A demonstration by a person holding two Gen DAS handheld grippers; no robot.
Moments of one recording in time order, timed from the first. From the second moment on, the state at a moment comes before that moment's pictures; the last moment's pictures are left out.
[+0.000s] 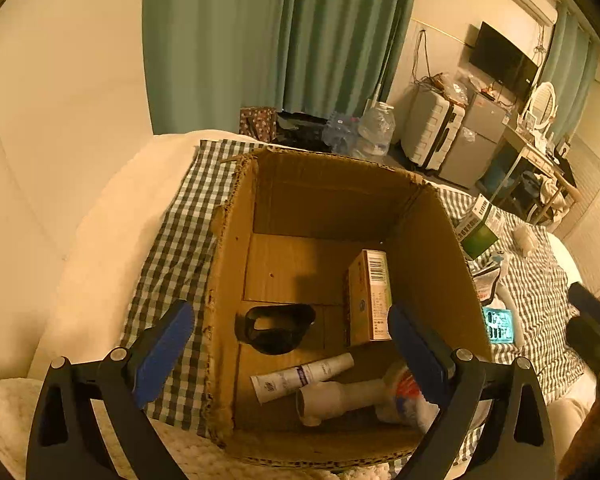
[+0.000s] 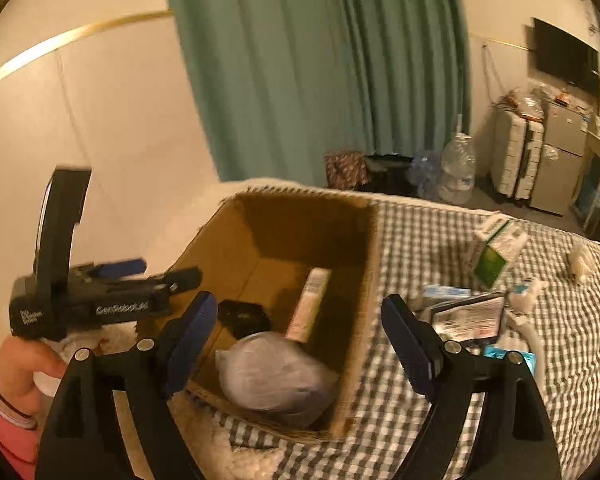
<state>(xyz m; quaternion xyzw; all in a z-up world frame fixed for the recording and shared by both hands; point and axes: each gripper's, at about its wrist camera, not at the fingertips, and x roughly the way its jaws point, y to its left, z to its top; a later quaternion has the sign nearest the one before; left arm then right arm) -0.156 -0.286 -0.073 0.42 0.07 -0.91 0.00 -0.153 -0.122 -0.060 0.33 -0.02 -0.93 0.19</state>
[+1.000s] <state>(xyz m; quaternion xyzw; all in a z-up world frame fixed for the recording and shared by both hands) -0.117 0.006 -0.123 0.42 0.03 -0.90 -0.09 -0.113 0.174 -0.125 0.32 -0.11 -0.94 -0.03</state>
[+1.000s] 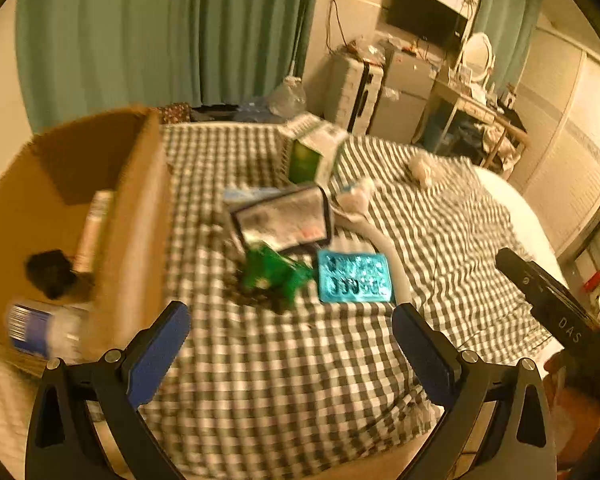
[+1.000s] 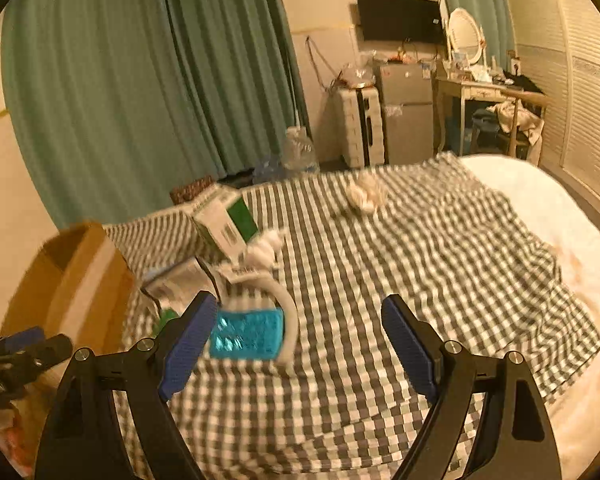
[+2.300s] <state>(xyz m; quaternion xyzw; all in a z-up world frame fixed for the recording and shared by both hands) -0.208 -0.003 -0.245 0.41 0.01 -0.91 -0.05 -0.258 0.156 -0.255 0.44 -0.09 -0.89 0.05</state>
